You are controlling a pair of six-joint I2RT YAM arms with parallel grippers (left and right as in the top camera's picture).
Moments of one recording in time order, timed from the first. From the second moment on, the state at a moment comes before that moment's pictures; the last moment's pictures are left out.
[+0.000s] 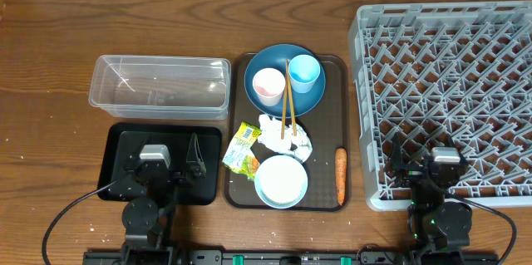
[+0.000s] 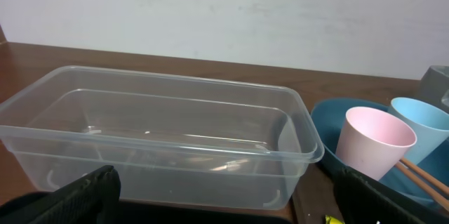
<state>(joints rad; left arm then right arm) -0.06 0.01 0.02 -0.11 -0.01 -0.12 0.09 0.01 0.01 -0.06 0.13 -0.01</state>
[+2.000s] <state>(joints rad) -0.12 1.19 1.35 -1.48 0.30 -0.28 0.09 0.01 0.01 -0.06 0.13 -0.01</state>
